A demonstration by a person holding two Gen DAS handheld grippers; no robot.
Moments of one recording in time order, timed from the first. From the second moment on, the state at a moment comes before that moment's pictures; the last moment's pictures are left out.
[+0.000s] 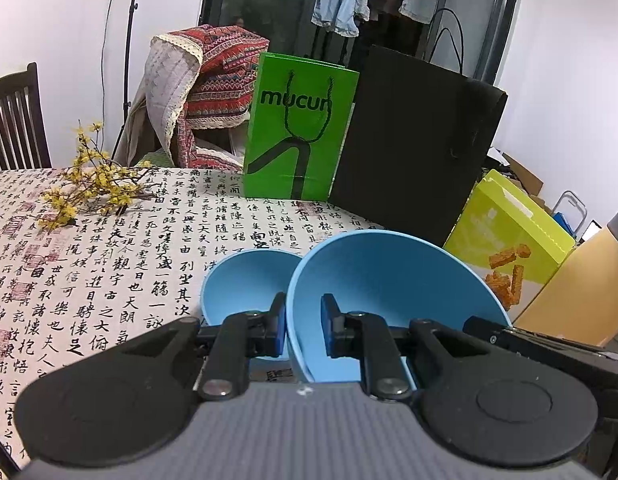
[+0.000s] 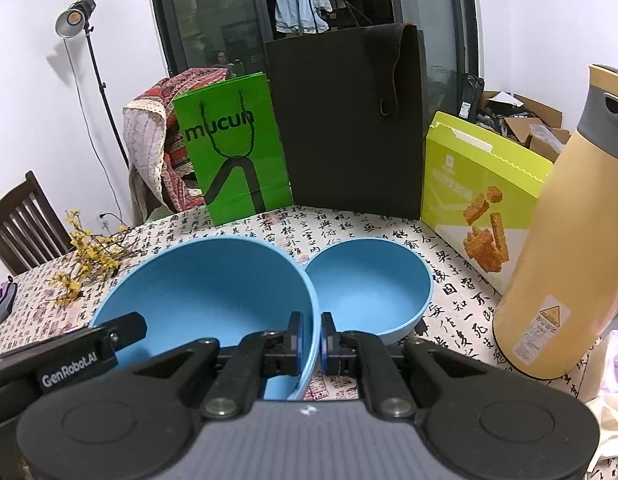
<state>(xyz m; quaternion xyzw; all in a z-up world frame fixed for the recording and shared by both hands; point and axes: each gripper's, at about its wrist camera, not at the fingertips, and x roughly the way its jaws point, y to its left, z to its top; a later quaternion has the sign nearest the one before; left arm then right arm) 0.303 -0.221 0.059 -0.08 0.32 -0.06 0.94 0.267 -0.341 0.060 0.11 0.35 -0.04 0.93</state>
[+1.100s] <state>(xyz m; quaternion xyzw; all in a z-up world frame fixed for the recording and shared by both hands) 0.279 -0.143 0.065 -0.10 0.31 0.02 0.95 0.278 -0.264 0.065 0.09 0.35 0.04 0.93</state>
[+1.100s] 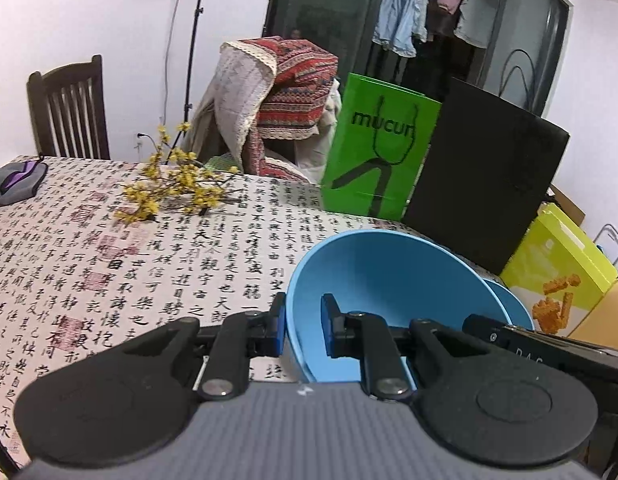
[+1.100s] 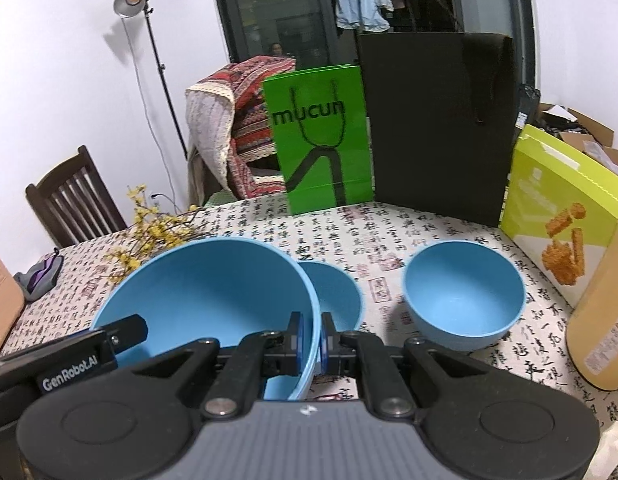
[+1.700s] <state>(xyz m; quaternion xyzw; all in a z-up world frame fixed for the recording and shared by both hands) 0.264 -0.105 0.071 -0.12 0.30 0.06 0.95 0.283 -0.223 0.070 0.08 0.35 0.08 0.93</state>
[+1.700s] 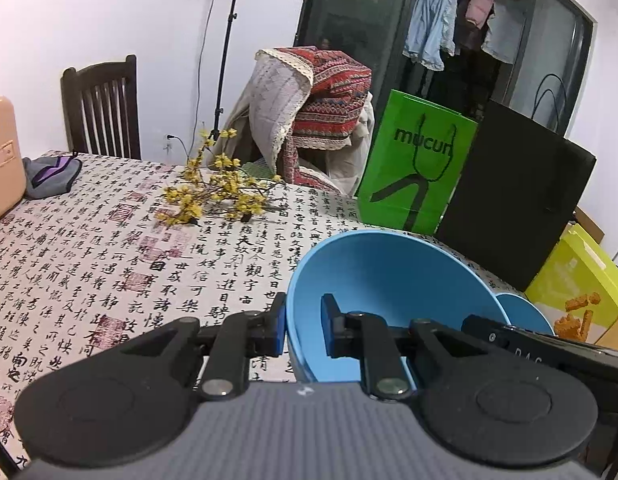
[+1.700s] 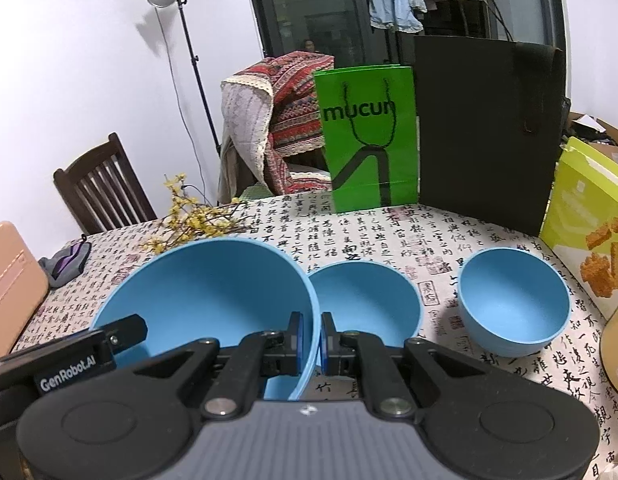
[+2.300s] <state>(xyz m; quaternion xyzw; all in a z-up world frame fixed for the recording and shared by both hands) 0.248 -0.078 0.074 -0.12 0.29 0.09 0.94 0.282 -0.192 0.071 0.07 0.35 0.11 0.93</state>
